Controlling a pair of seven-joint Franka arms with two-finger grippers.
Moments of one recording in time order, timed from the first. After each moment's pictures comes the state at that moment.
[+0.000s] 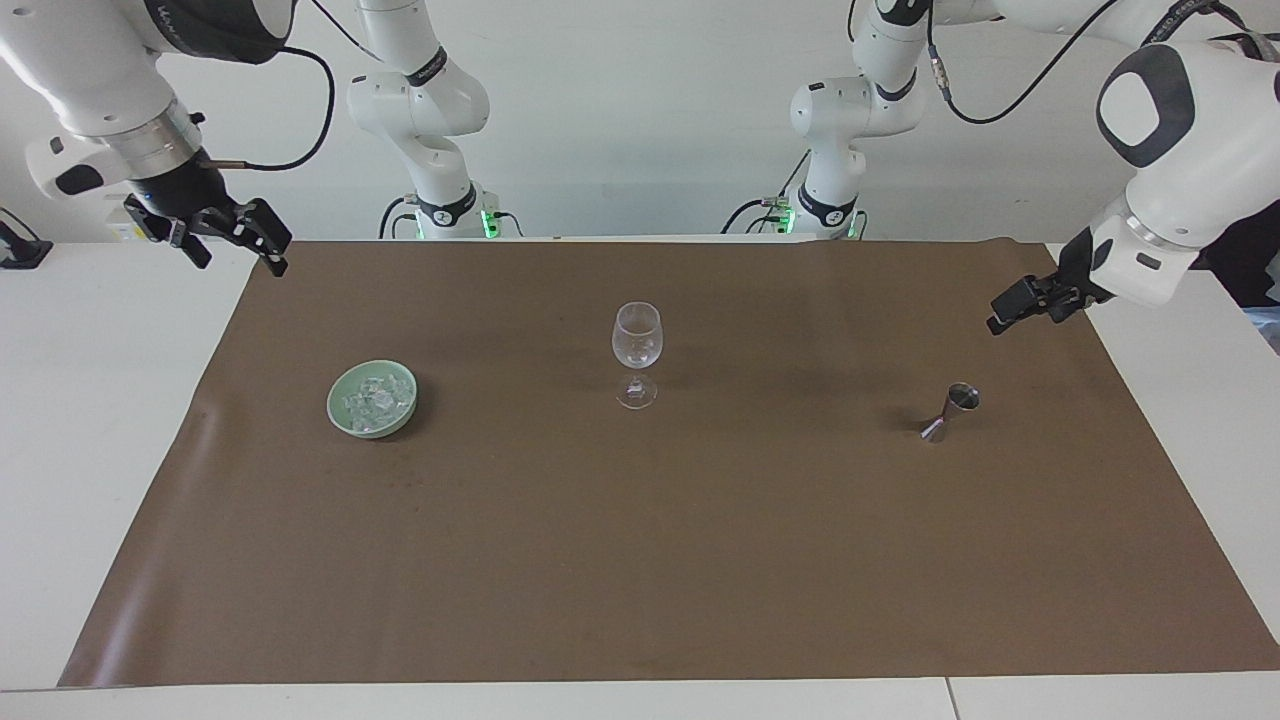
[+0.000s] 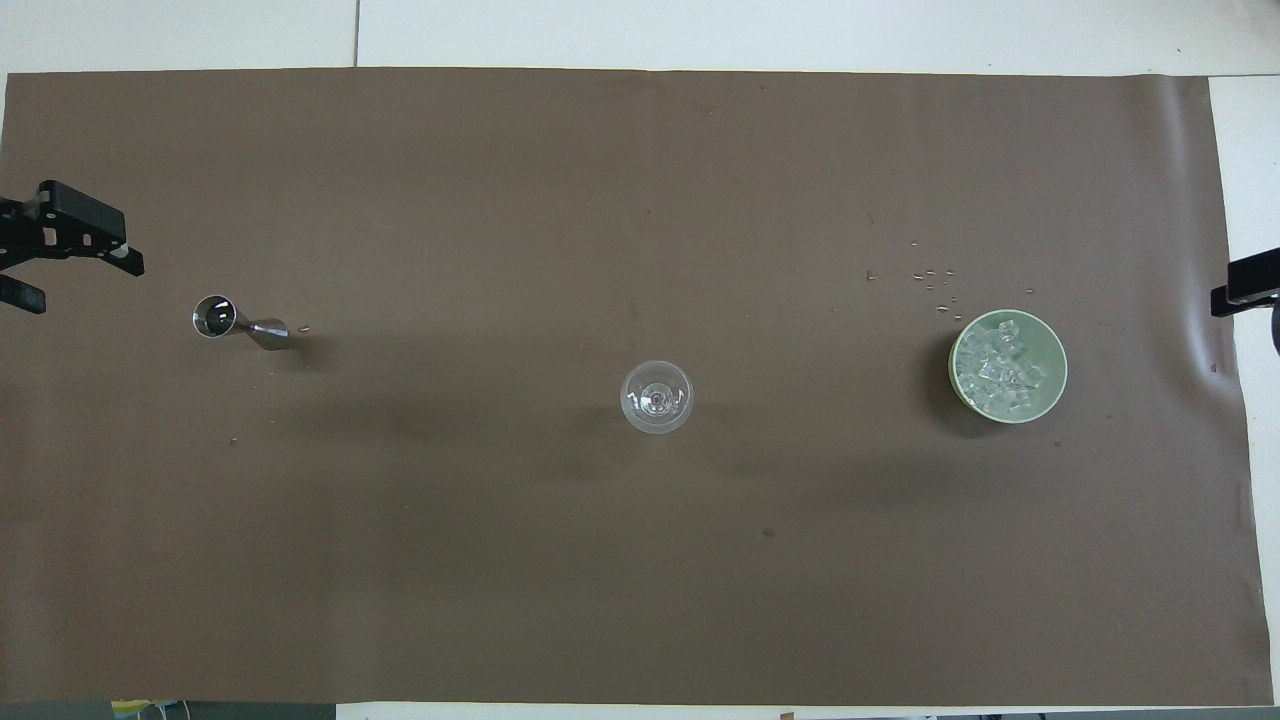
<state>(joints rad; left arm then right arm) 0.02 0.23 0.06 -1.39 -0.15 1.42 -0.25 -0.03 -0.02 -0.11 -1.57 -0.02 1.51 0.01</state>
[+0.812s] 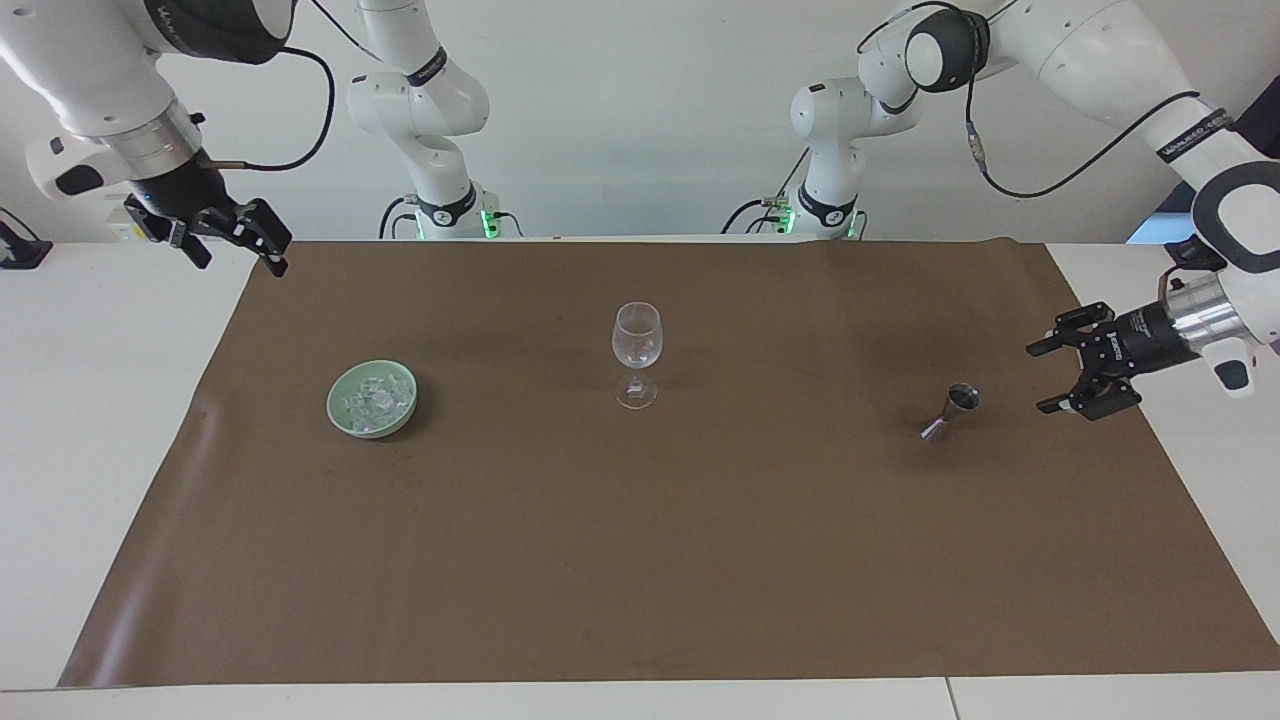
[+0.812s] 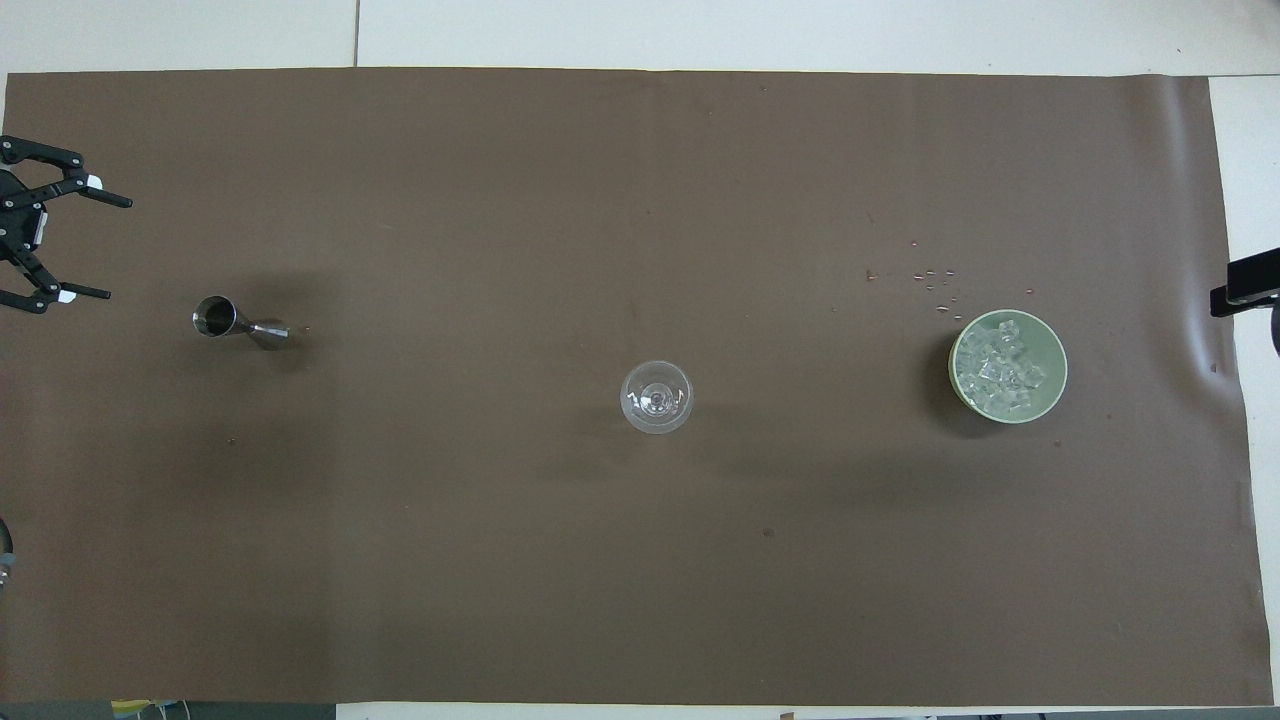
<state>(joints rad) 0.09 0.49 0.28 -1.31 -0.67 1.44 -0.99 -0.03 -0.02 -0.11 -1.57 -0.02 1.51 0.01</state>
